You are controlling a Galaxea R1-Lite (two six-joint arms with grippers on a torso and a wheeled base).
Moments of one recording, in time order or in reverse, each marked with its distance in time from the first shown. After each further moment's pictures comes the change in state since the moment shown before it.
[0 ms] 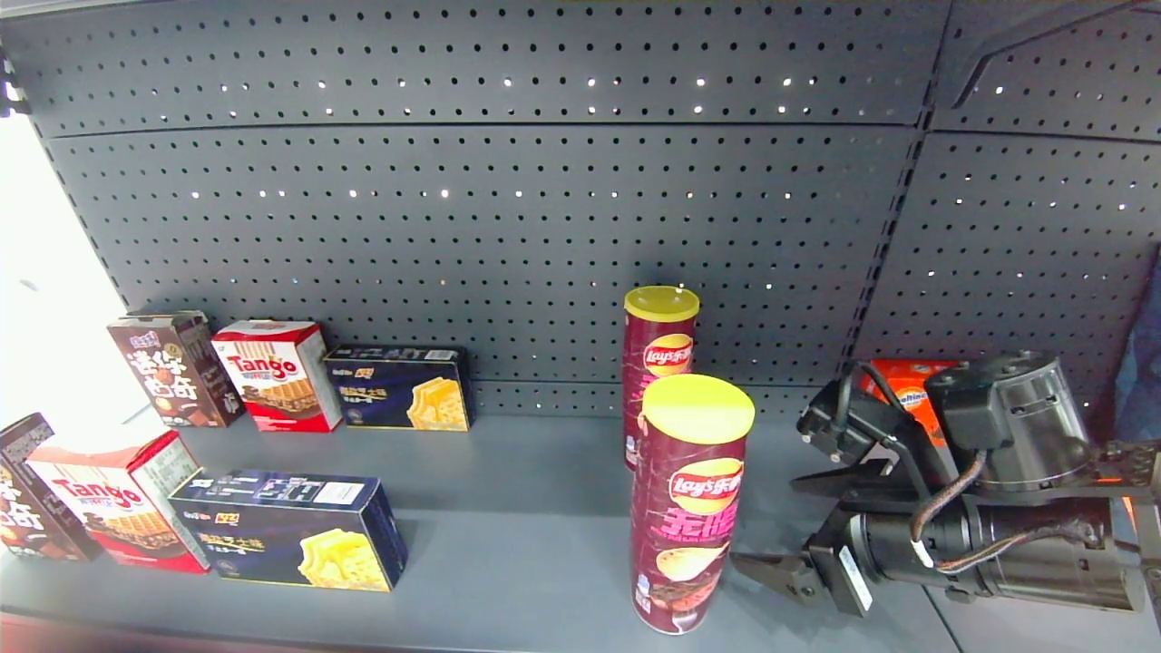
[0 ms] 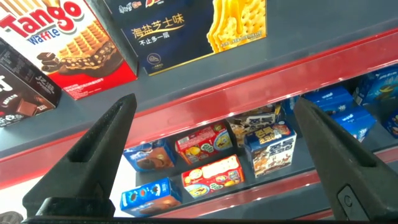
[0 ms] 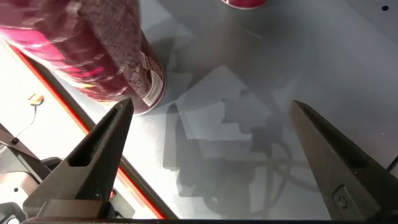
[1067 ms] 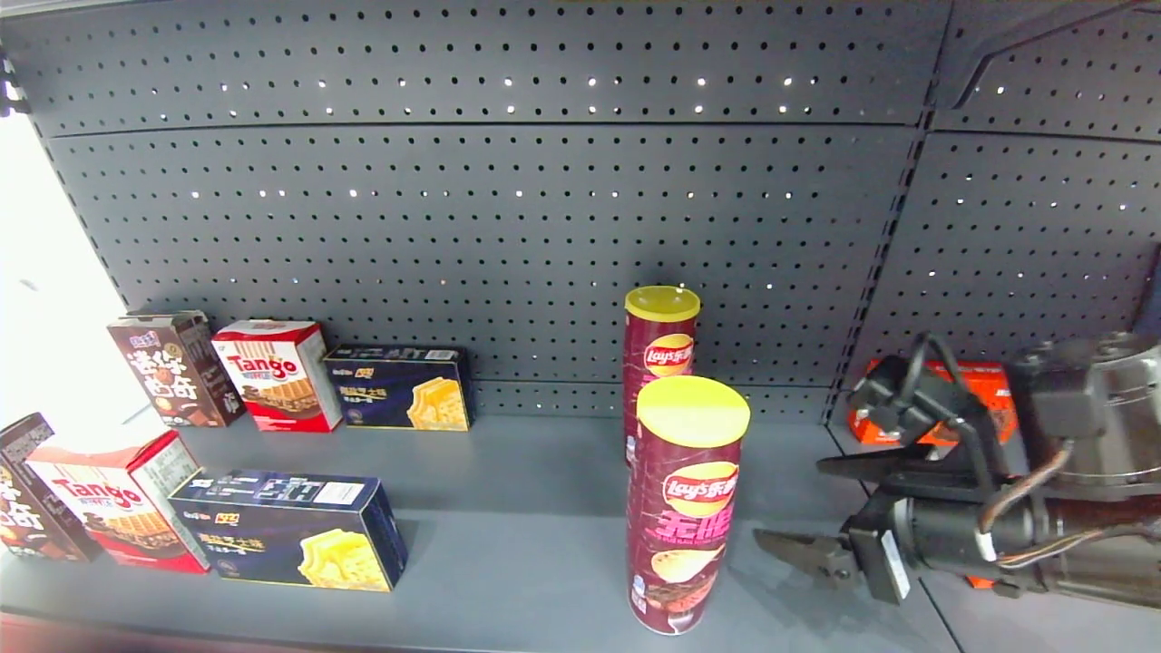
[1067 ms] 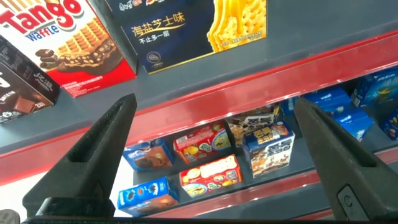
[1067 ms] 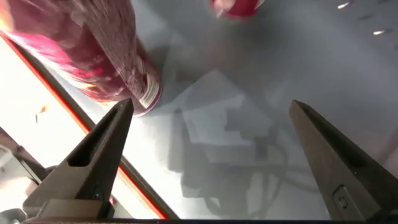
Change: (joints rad) left arm 0.001 0.000 0.001 0.000 0.000 -0.015; right arm -0.030 -0.115 0.028 -0.017 -0.004 0.027
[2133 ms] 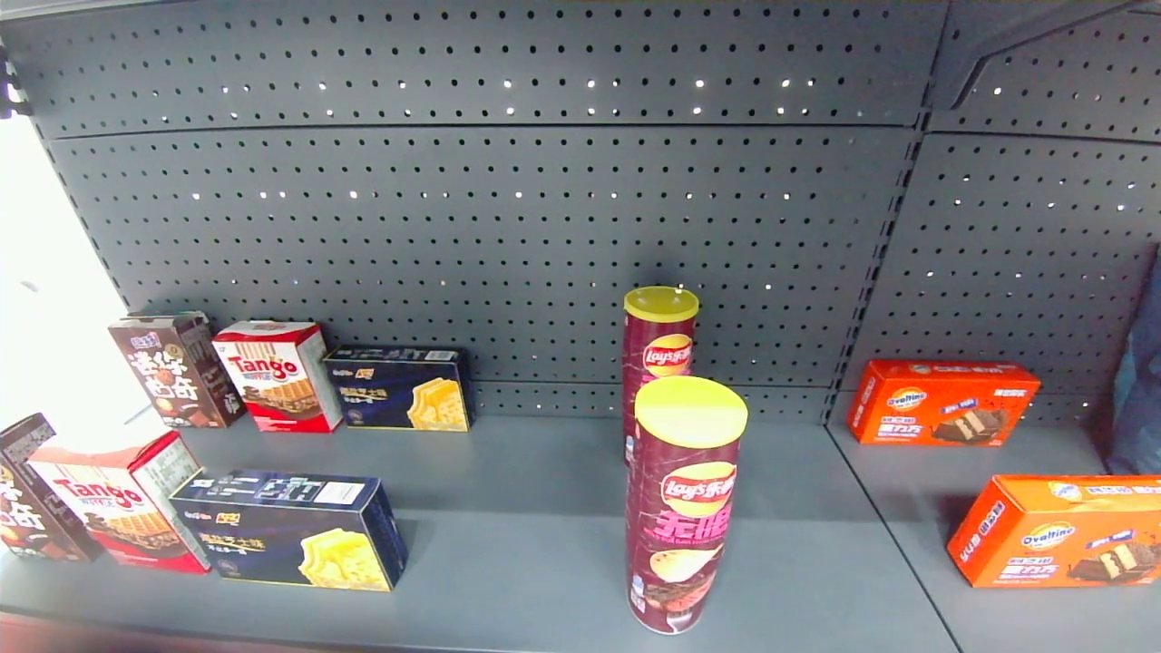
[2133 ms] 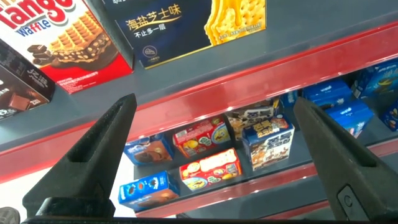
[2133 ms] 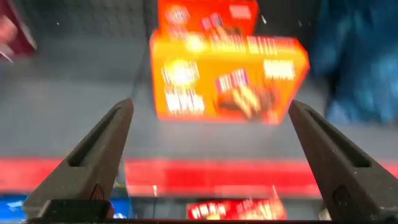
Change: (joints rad) left arm -0.001 0.038 -0.001 0.002 0.000 0.001; right arm -0.680 -1.170 0.625 0.125 -0.088 0.018
